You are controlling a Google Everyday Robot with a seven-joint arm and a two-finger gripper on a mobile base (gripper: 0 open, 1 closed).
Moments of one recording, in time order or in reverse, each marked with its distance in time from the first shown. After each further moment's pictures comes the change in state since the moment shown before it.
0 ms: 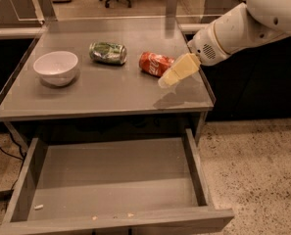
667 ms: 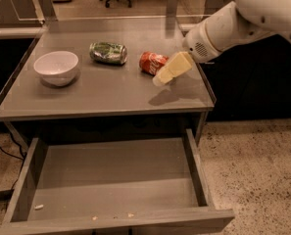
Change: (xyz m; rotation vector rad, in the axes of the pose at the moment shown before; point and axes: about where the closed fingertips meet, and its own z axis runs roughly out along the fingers) arm -0.009 -0.006 0.016 -0.003 0.001 -0.039
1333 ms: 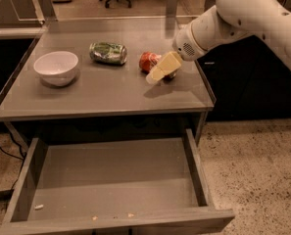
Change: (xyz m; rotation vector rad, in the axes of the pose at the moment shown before) arm -0.008 -0.025 0.039 0.005 0.004 -0.030
